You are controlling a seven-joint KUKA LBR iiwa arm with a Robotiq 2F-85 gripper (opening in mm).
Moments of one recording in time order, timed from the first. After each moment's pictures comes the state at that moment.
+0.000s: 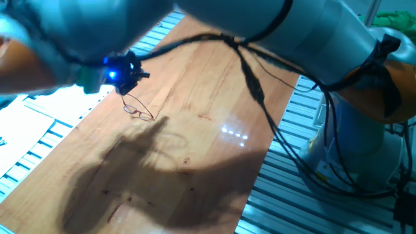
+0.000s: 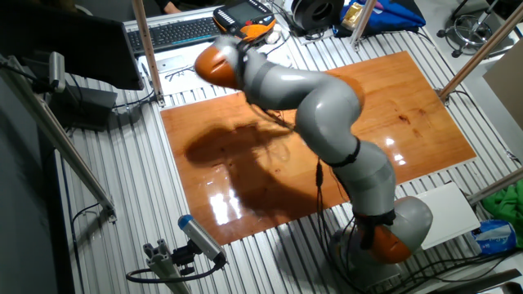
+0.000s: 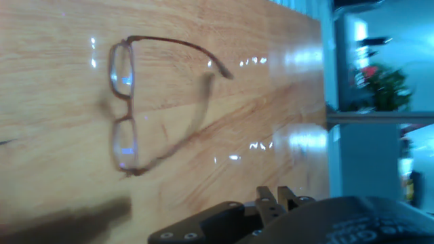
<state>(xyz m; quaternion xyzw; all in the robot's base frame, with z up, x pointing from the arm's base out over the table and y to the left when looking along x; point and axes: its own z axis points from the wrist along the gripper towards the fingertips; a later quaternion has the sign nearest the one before) 0.576 0.044 0.180 -0.05 -0.91 0.41 0.06</state>
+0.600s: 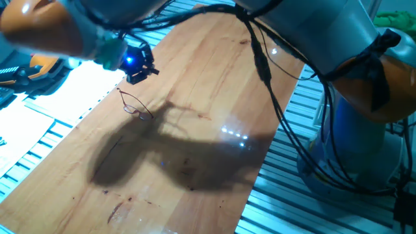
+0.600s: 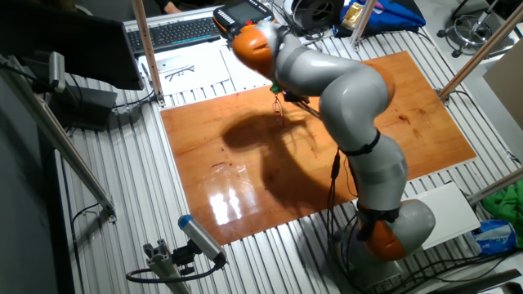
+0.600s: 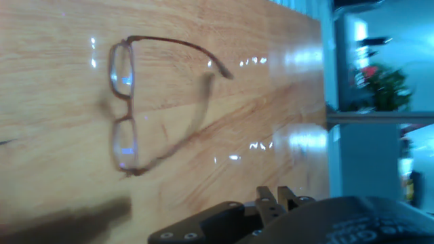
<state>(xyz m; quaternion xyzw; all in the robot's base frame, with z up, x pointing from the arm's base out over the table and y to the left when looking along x) 0.592 -0.011 0.135 -0.11 -0.94 0.31 0.06</state>
